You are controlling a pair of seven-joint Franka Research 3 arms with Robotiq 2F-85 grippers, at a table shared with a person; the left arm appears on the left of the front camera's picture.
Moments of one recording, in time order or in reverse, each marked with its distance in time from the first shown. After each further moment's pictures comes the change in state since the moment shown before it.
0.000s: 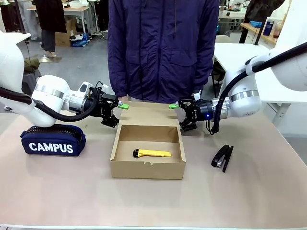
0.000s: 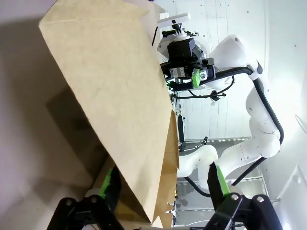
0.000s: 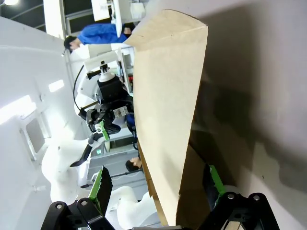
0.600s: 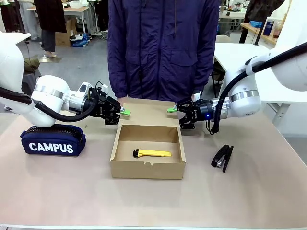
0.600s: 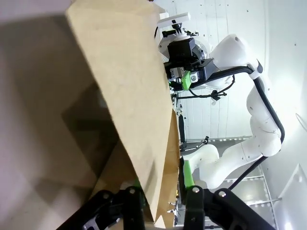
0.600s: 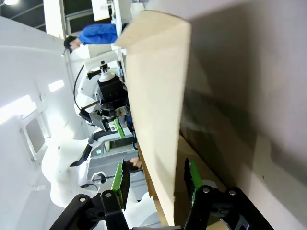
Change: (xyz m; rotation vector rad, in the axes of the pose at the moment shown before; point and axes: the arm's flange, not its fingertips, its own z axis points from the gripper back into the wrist) left arm 0.000 0.001 0.001 0.002 0.000 -0.010; right arm 0.000 0.000 0.000 0.000 0.000 0.002
